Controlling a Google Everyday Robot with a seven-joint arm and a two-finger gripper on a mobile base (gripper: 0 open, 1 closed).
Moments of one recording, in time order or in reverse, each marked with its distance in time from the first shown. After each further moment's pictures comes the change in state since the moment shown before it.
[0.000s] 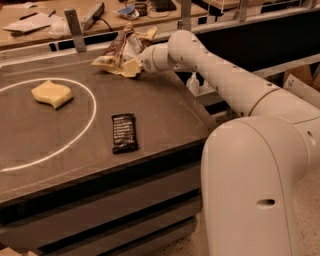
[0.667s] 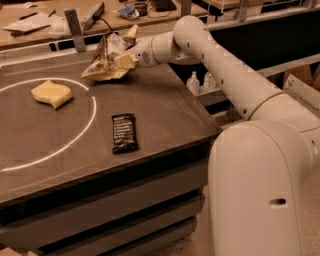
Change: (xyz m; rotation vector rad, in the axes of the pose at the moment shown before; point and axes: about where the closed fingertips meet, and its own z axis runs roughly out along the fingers) arm -0.039 0.066 -0.030 -0.297 -0.057 -0.044
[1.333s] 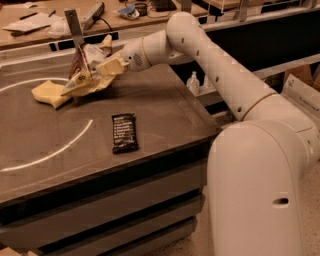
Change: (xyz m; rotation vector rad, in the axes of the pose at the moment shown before) arm -0.013 0.083 0.005 -0.286 -0.002 -0.013
